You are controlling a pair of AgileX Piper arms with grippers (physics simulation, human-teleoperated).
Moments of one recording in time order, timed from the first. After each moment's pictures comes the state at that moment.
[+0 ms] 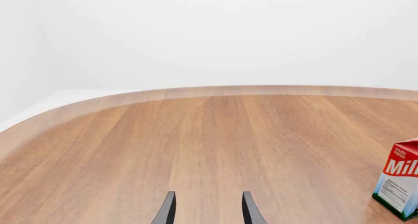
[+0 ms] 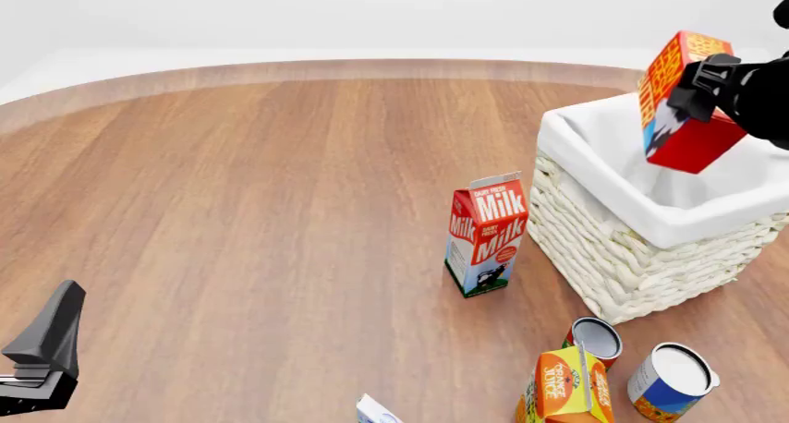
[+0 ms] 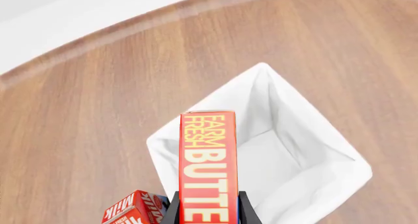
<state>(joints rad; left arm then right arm) 0.00 0.00 0.00 0.00 0.00 -0.03 1.14 -1.04 0.54 0.30</state>
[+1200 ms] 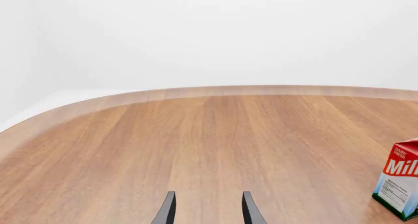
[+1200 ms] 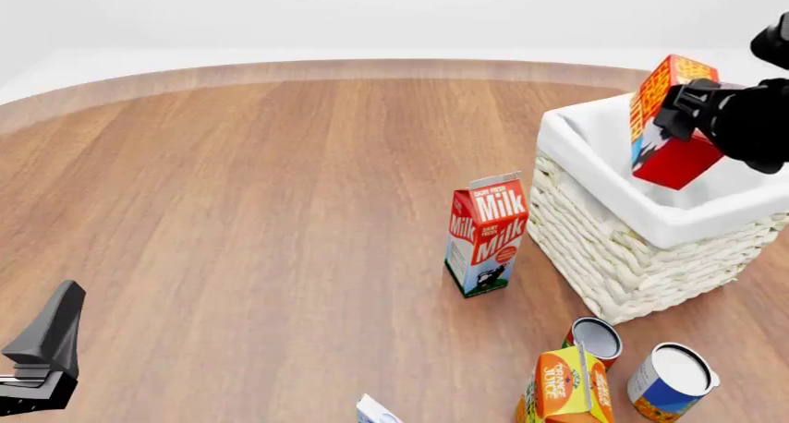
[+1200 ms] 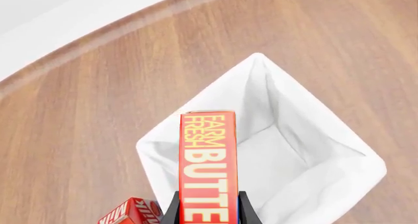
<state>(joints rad) 0.00 0.00 0.00 0.00 0.00 -0.04 1.18 -0.96 0.42 0.35</state>
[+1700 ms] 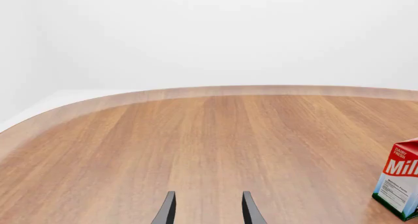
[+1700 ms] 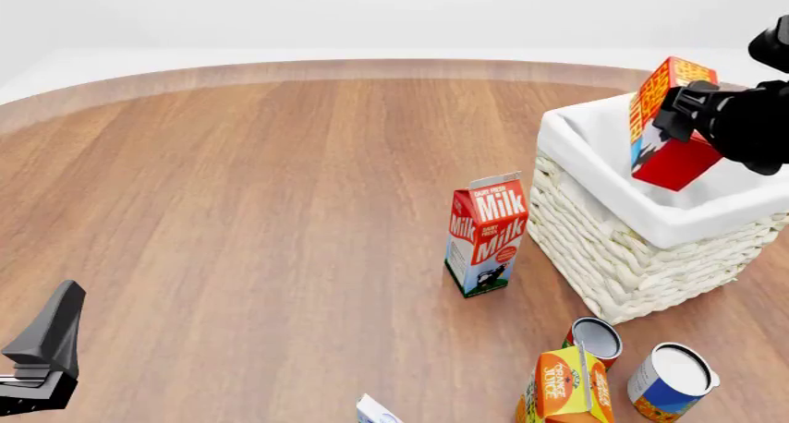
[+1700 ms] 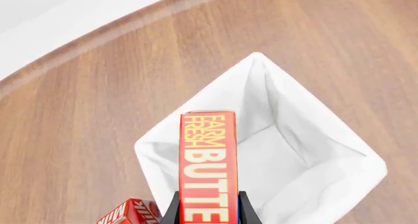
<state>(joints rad) 0.00 0.00 0.00 0.00 0.00 -0.04 1.19 -0.95 0.42 0.35</state>
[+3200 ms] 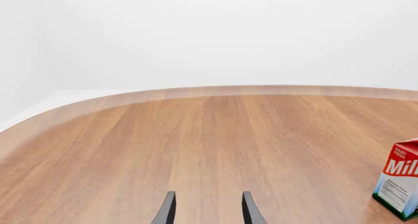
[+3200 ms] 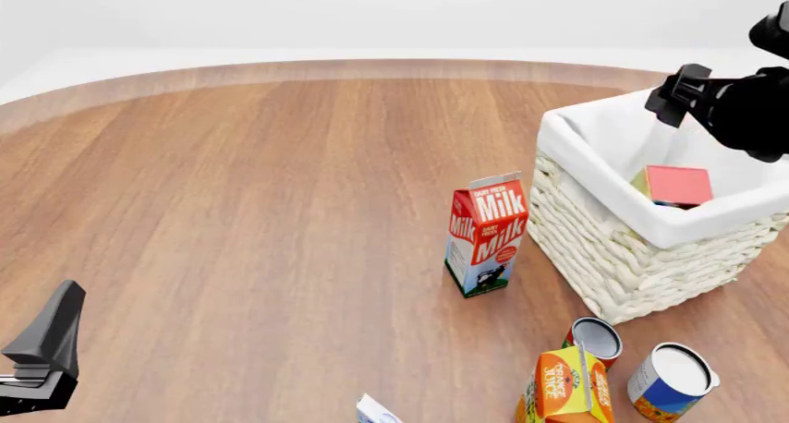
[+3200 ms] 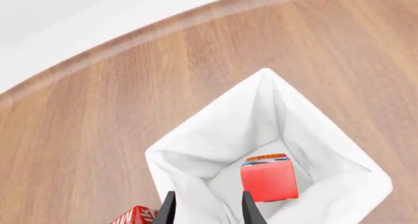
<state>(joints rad) 0.00 0.00 0.00 0.00 0.00 -0.02 1.19 -0.96 0.36 0.34</state>
